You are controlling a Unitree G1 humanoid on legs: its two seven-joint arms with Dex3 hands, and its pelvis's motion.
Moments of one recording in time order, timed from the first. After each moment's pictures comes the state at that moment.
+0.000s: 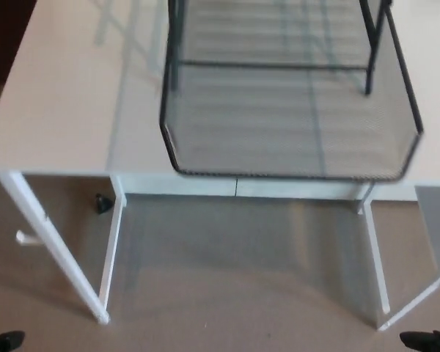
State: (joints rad) left_arm 0.06 0.45 0.11 0.96 -0.01 -0.26 -0.17; right_arm 0.05 -0.35 0.00 0.93 -0.11 -0.35 0.07
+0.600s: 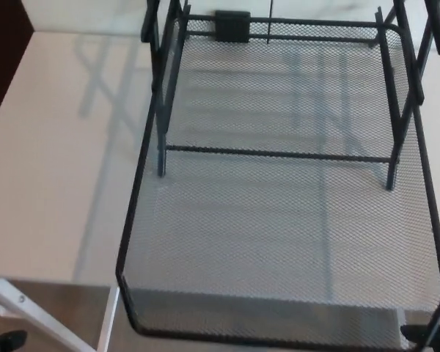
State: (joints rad) left_arm 0.07 0.45 0.11 0.96 -0.01 -0.28 -0.18; right_arm 0.04 -0.36 0.01 0.93 -0.12 -0.35 0.06
